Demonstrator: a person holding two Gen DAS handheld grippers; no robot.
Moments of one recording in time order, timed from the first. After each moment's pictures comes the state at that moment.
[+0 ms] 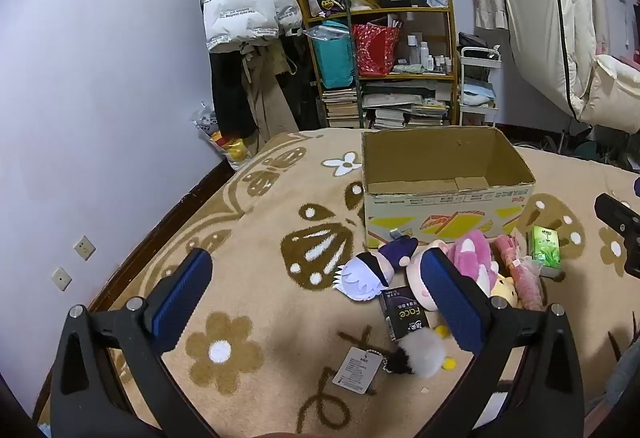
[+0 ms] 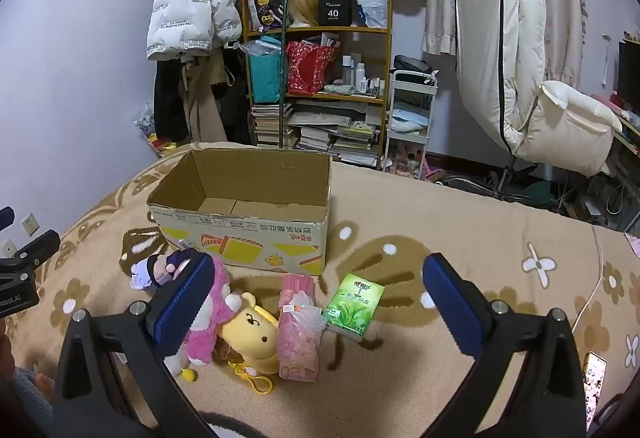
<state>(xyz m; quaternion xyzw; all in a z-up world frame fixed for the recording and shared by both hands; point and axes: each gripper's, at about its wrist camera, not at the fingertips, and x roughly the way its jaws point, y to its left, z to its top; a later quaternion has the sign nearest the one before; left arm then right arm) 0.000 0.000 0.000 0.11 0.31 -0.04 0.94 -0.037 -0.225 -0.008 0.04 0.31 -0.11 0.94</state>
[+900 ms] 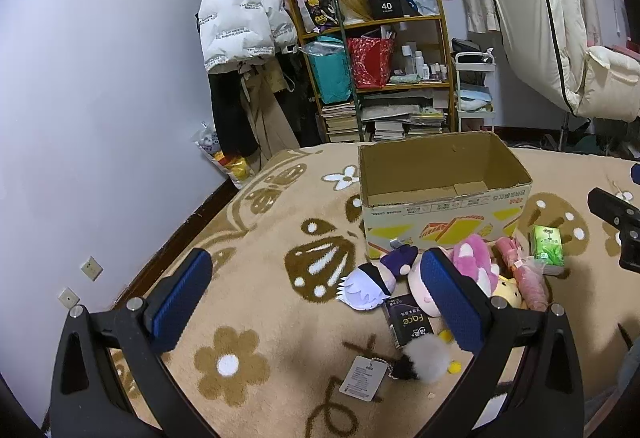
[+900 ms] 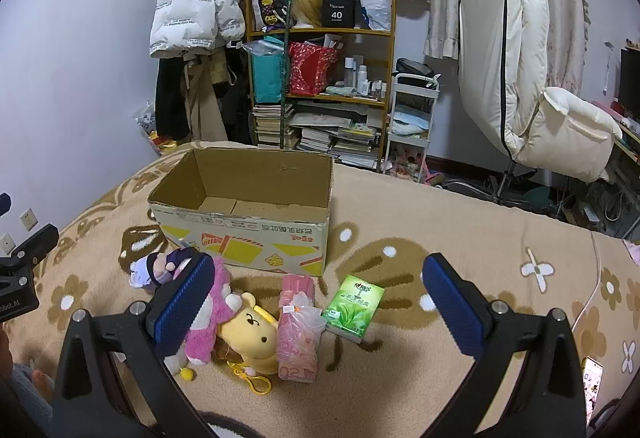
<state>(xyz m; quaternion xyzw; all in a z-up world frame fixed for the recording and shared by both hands) -0.008 -0.005 0.006 0.14 0.27 -0.04 0.95 -0.037 -0.224 -0.008 0.04 0.30 -0.11 0.95</state>
